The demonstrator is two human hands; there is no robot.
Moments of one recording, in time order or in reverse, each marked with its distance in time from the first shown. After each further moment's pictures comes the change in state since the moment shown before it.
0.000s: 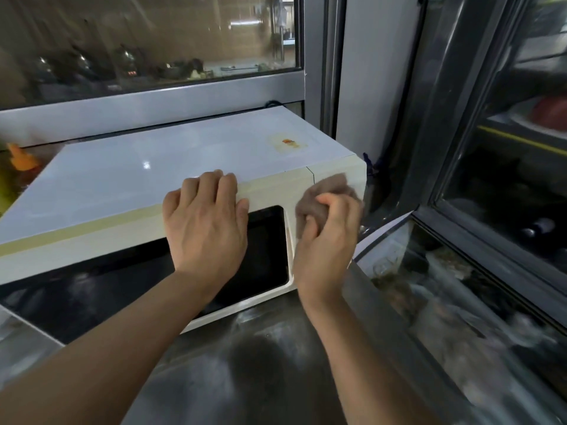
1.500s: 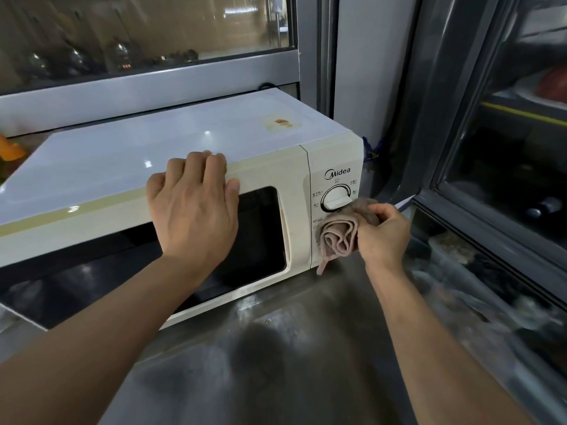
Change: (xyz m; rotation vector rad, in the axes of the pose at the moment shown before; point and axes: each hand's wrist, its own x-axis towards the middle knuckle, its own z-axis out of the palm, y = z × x) left_hand -0.002 0.000 0.004 -0.033 0.050 0.006; right_hand 0.040 0.100 -0.027 0.123 -0.122 0.558
